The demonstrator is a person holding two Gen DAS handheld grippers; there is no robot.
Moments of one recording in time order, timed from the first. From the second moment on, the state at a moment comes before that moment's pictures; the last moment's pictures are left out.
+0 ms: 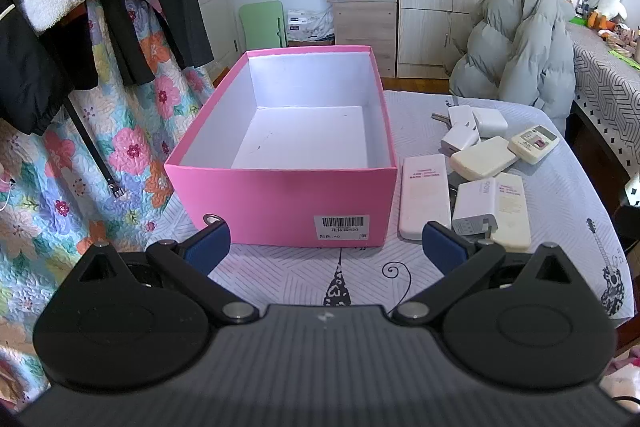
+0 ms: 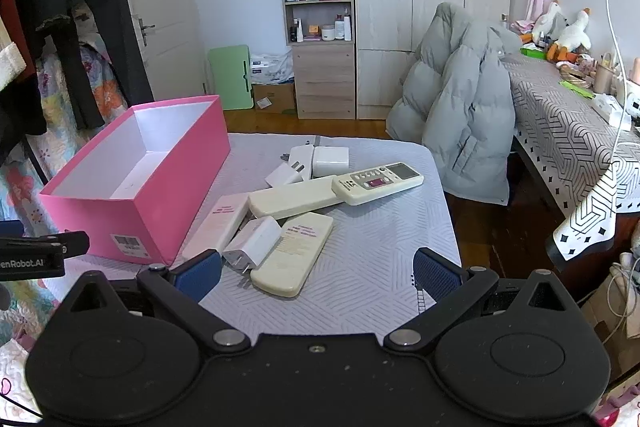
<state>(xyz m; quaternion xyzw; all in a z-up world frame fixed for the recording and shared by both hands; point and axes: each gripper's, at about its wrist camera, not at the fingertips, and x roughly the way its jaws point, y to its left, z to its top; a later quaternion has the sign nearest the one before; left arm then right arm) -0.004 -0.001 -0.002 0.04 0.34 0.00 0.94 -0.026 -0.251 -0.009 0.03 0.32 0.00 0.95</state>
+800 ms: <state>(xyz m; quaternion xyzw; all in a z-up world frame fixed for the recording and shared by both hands) 0.003 0.006 -0.006 0.02 0.35 0.00 0.94 -0.018 -0.252 -0.016 0.03 0.34 0.00 0.94</state>
